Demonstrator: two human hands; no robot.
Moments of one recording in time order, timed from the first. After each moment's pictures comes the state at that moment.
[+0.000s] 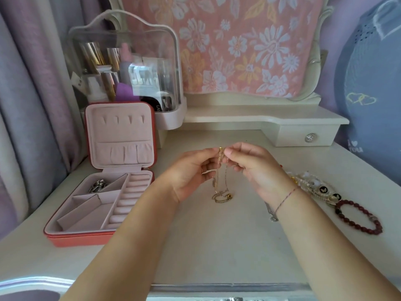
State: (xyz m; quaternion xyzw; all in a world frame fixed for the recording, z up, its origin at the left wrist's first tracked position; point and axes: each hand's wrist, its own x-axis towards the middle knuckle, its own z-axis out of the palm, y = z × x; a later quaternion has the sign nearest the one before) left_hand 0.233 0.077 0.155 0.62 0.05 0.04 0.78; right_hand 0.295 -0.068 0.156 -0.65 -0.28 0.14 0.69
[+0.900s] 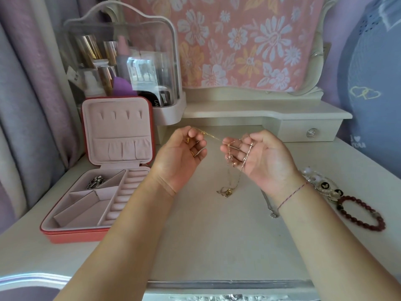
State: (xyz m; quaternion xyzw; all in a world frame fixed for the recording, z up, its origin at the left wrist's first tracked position) left_hand 0.234 0.088 0.162 0.47 0.02 0.14 0.87; right_hand 0.300 -0.074 0.164 -0.43 -0.16 0.28 0.85
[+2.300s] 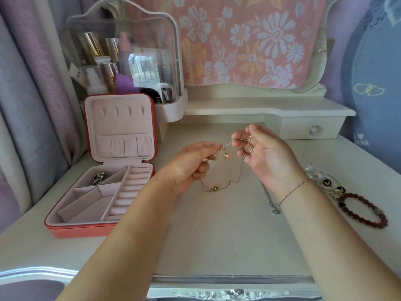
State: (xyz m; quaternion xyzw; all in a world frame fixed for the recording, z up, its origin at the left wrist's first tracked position) left_hand 0.234 0.078 0.152 0.68 0.13 0.06 0.72; right_hand 0.300 -0.072 0.161 -0.49 -0.21 0.18 0.83
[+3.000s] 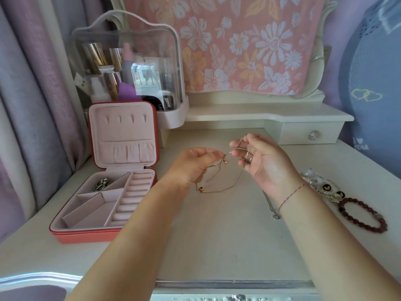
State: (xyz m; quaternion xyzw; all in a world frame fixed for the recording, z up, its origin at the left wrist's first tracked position) left_hand 0.234 0.080 0.153 0.74 0.11 0.10 0.65; right_hand 0.301 -0.071 0.159 -0.50 -0.18 0.18 0.83
